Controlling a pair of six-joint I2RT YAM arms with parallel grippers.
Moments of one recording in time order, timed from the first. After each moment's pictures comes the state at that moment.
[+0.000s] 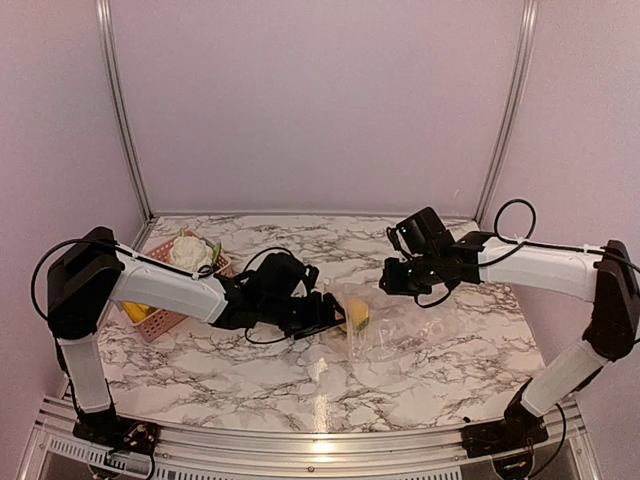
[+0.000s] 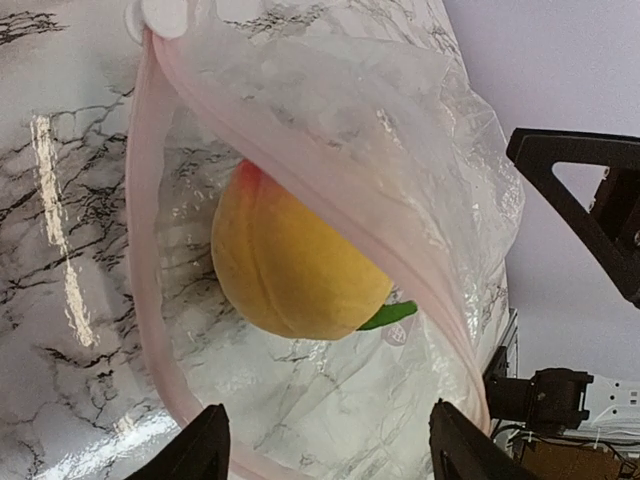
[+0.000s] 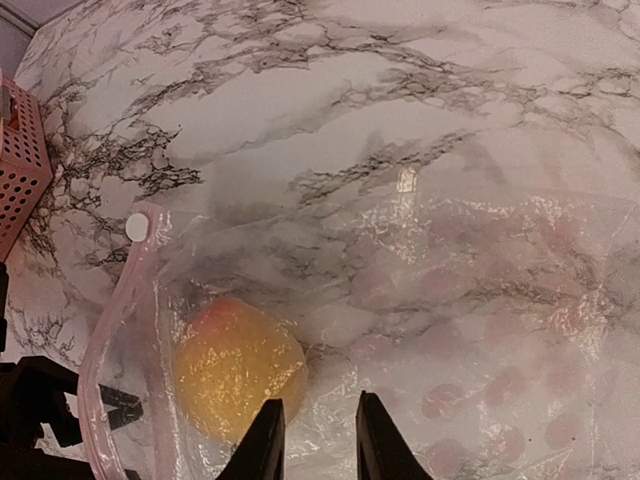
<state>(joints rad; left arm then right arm) -0.98 1.90 1.11 0.17 0.20 -0.99 0.68 1.51 1.07 -0.44 0.08 0.56</state>
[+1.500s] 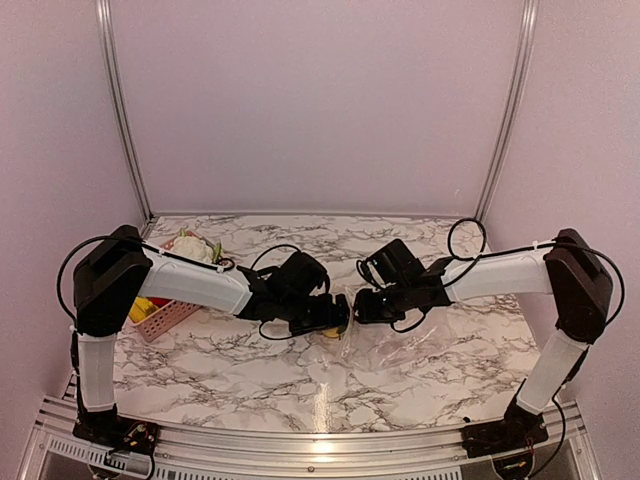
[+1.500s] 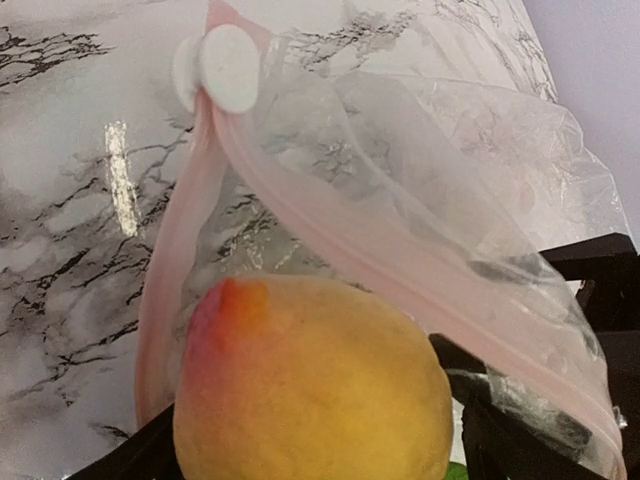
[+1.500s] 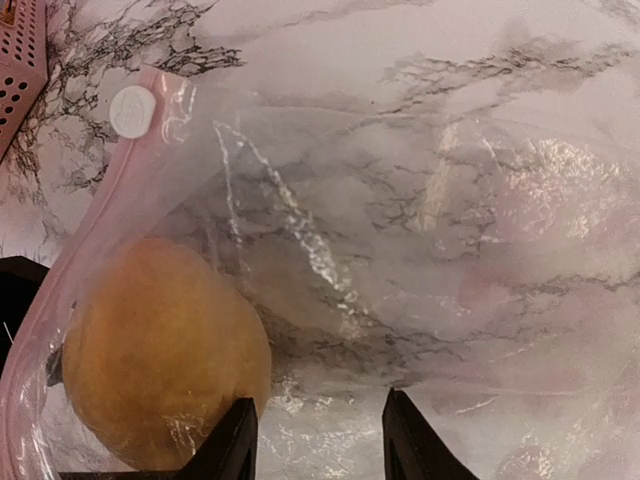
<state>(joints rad) -0.98 2.04 1.31 -0.05 0.07 -0.90 0.76 1.71 0.99 -0.24 -0.04 0.58</state>
